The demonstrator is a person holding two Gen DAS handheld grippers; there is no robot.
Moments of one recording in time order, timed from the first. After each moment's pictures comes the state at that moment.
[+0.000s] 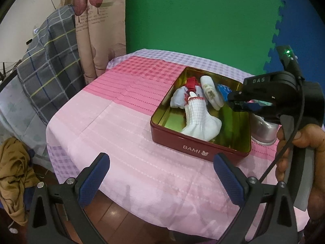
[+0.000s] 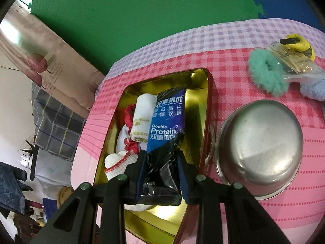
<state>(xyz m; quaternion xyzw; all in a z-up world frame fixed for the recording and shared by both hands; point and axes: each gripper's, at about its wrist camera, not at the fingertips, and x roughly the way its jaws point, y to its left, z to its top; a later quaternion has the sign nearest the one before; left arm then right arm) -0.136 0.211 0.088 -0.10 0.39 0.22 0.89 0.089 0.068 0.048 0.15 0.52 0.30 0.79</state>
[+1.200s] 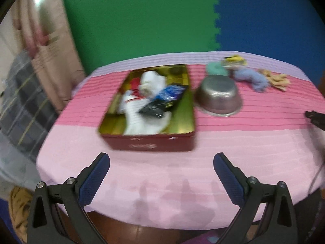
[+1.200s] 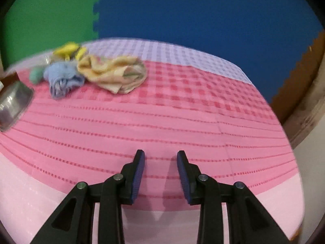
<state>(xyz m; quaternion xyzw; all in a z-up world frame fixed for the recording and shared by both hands) -0.114 0.122 0.086 0.04 0.41 0.10 0.91 0.043 -0.264 -0.005 -0.06 0.42 -0.02 0.91</state>
